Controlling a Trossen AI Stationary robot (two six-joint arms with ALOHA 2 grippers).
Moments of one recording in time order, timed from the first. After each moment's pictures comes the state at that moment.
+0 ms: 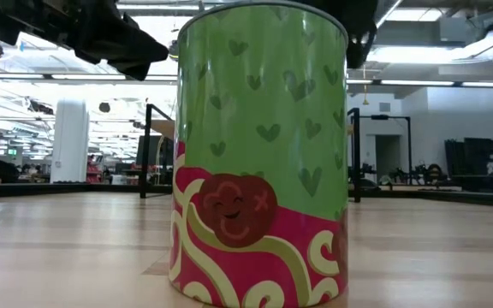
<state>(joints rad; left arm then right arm) -0.32 1.13 0.44 0.38 -0.16 0.04 0.52 1.89 1.38 -0.29 0.16 0.71</state>
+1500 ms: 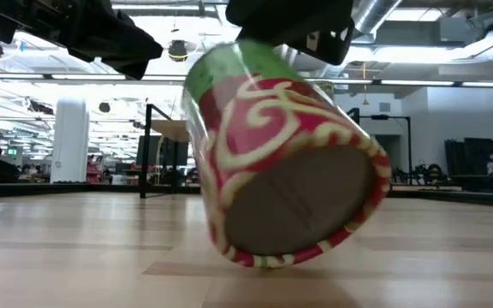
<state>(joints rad) -0.34 1.13 0.44 0.37 -0.16 0.04 0.51 2.00 1.57 -0.45 0.13 0.70</state>
